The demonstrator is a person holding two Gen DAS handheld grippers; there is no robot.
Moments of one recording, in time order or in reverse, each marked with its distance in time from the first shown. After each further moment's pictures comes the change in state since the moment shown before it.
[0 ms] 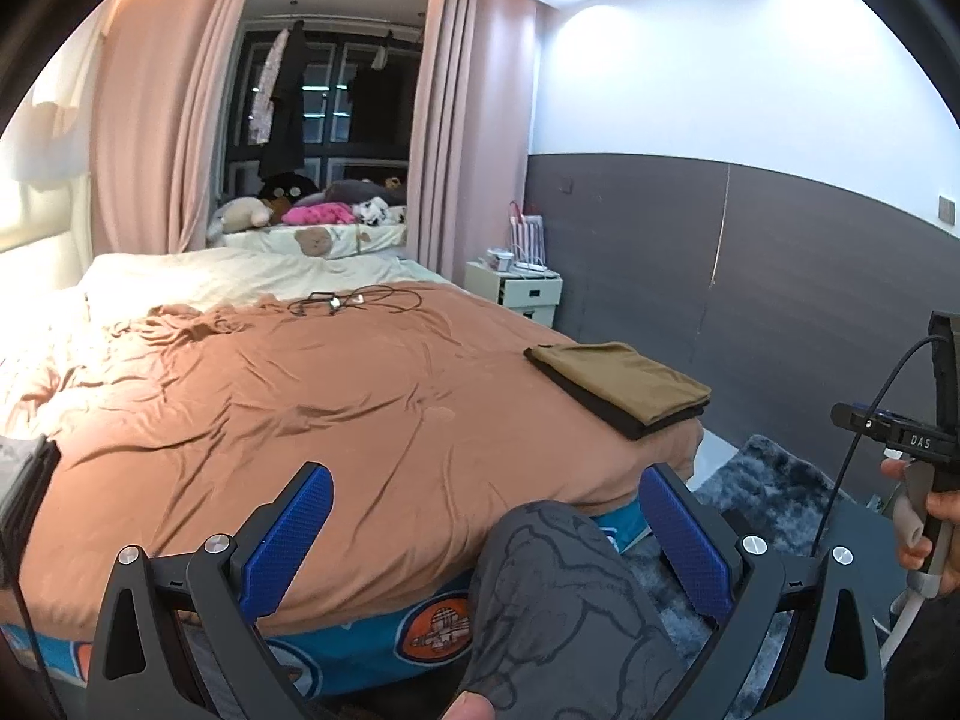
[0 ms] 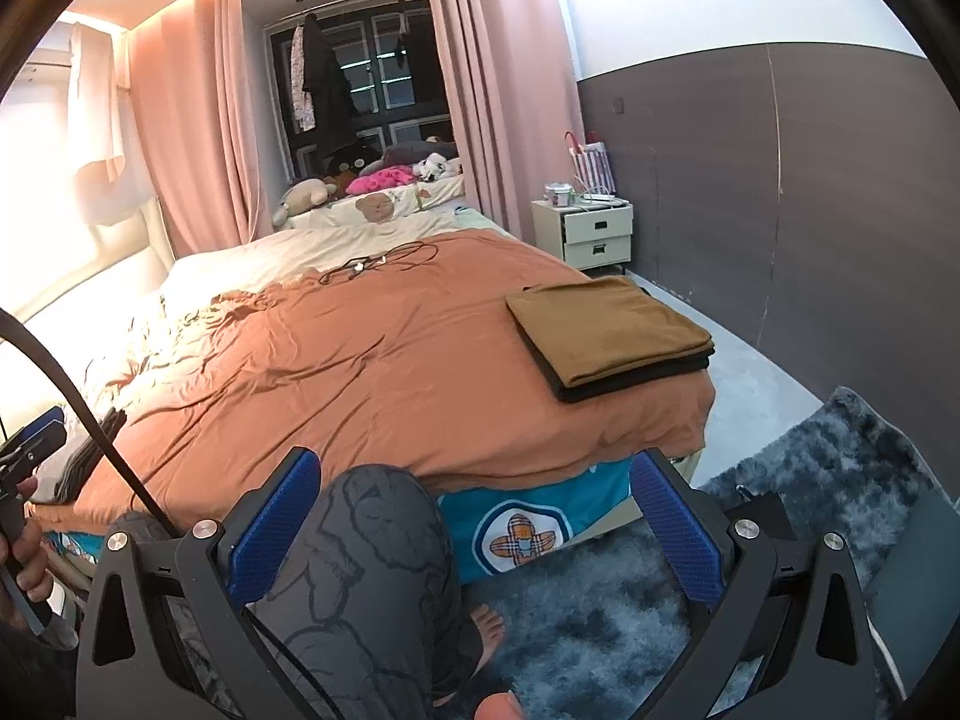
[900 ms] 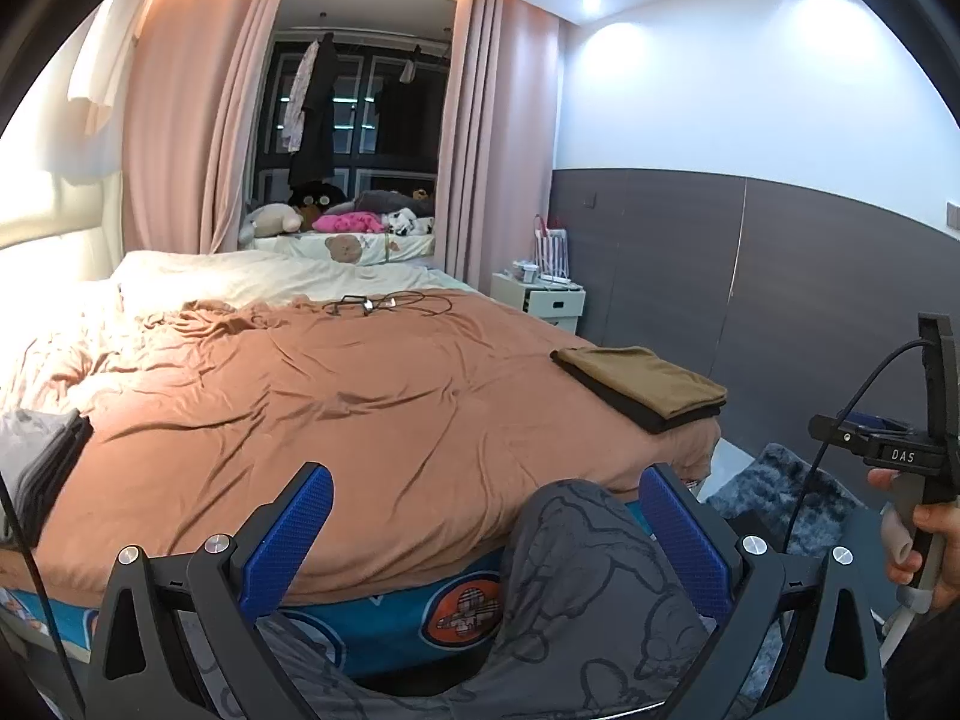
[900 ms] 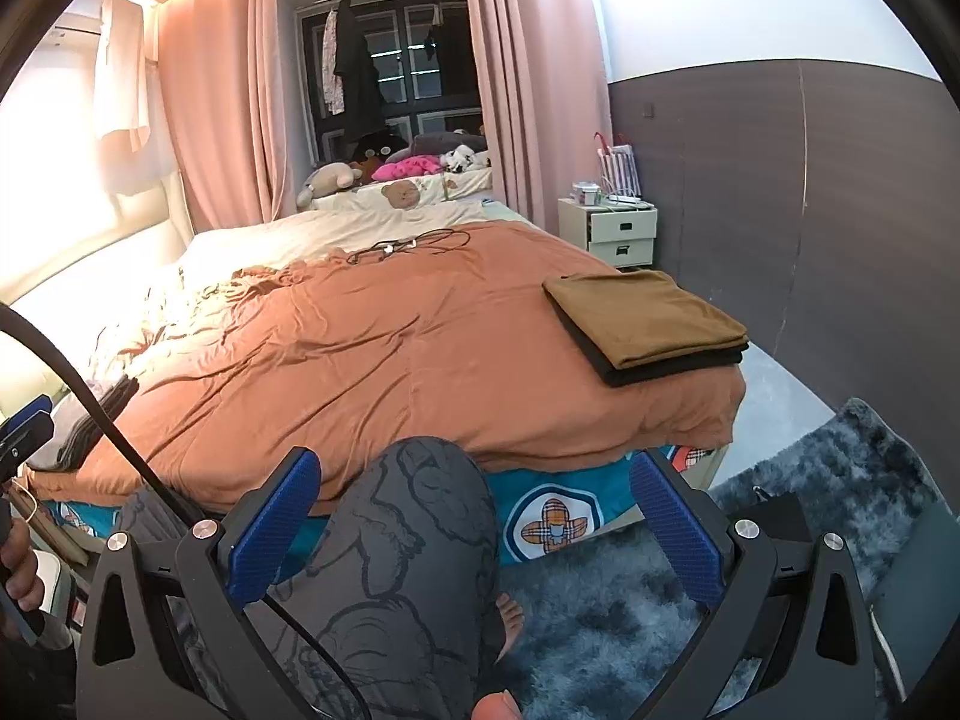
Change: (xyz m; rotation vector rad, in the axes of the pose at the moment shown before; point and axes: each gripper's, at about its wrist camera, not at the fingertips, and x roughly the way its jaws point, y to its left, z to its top) left arm -0.040 0.014 -0.033 -0.022 -0.044 0.051; right arm 0.006 0.063 -0.030 -0.054 -0.005 0.003
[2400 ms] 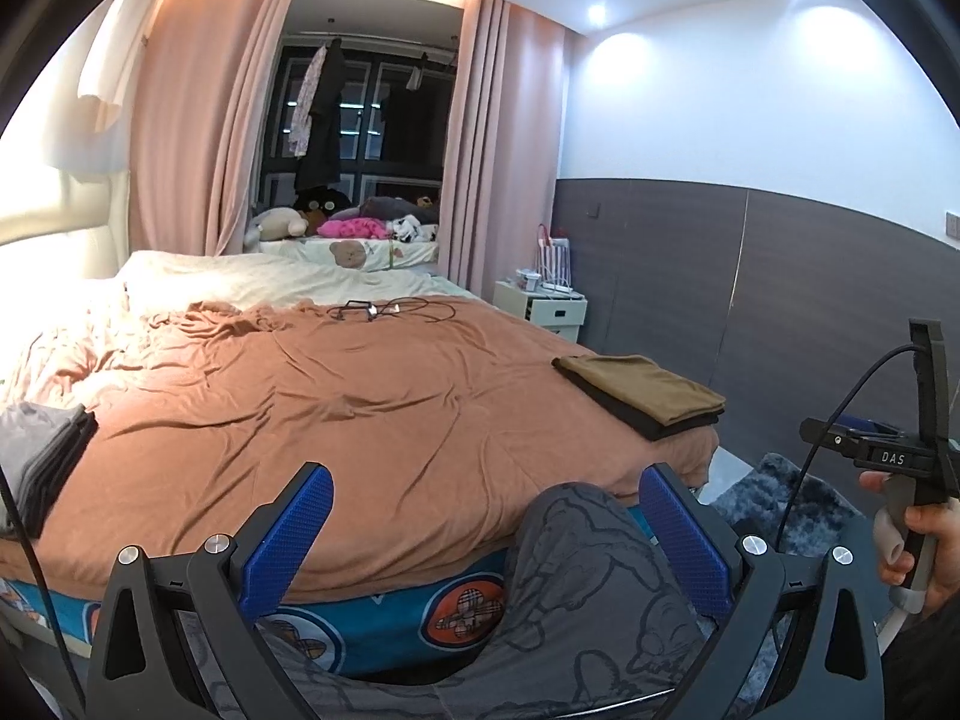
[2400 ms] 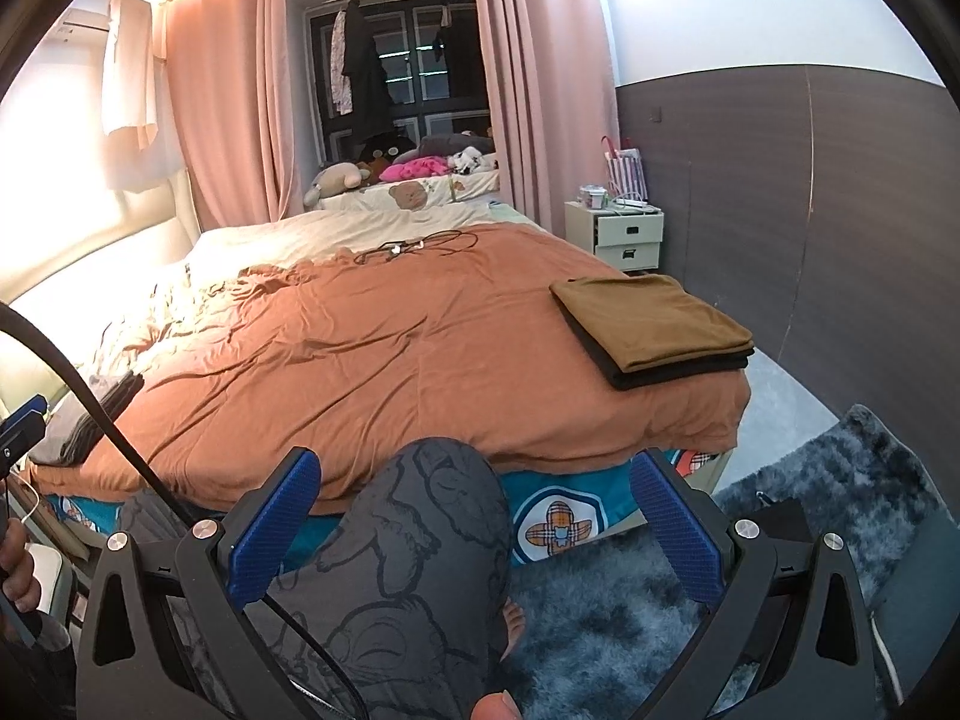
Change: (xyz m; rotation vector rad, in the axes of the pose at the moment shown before) left arm -0.013 0.000 -0.006 -0.016 -0.023 0.006; right arm -0.003 0.013 -0.007 -0.006 -0.001 0.008
